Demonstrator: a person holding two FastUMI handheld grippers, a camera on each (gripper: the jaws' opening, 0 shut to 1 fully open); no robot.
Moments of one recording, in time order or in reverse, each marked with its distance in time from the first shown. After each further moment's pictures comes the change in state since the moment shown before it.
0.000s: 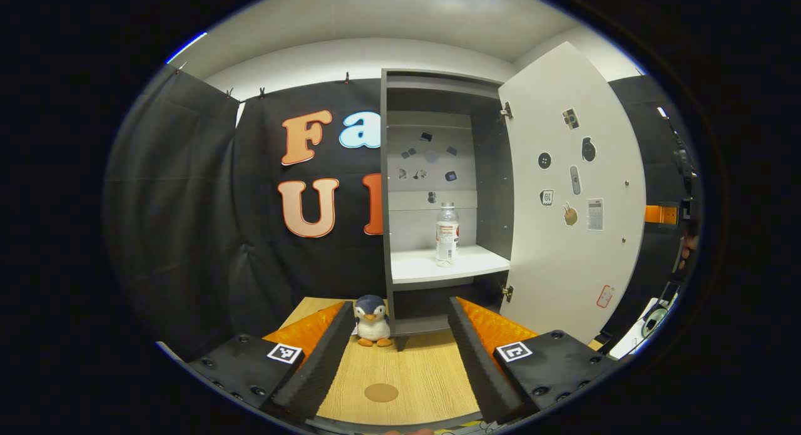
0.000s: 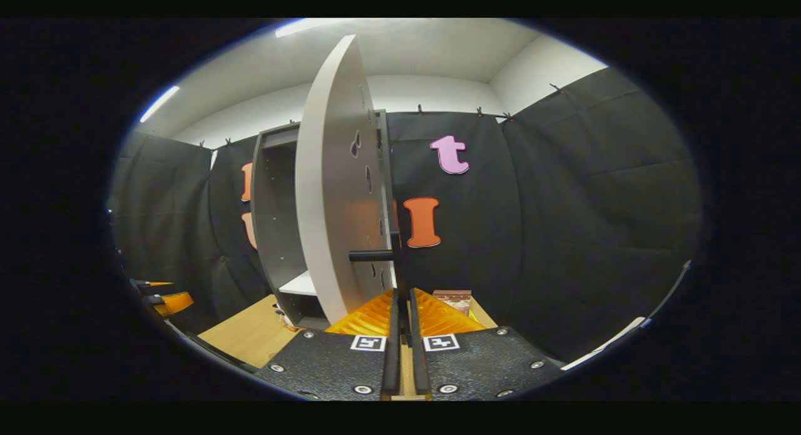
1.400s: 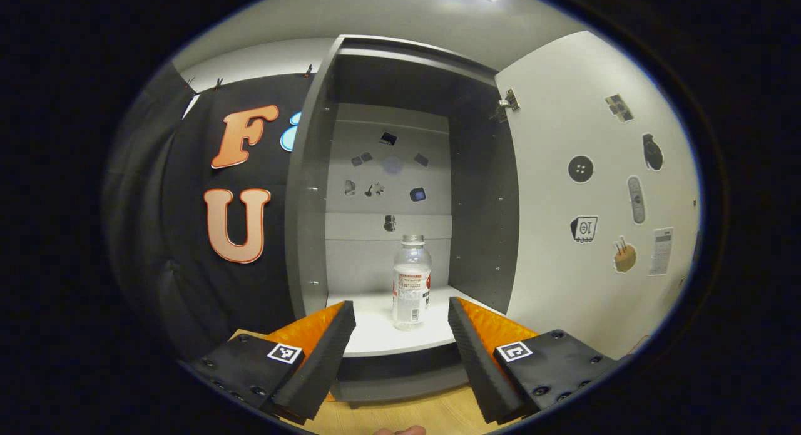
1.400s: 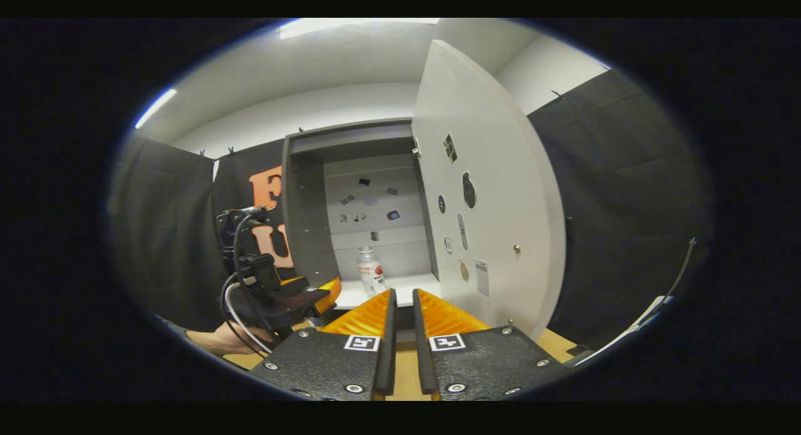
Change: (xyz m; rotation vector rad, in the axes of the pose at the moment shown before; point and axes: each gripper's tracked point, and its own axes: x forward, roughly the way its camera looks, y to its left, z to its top) left arm 0.258 -0.089 0.032 -0.048 -0.111 -0.217; right arm 0.041 0.066 -0.011 0.036 -0.045 -0.038
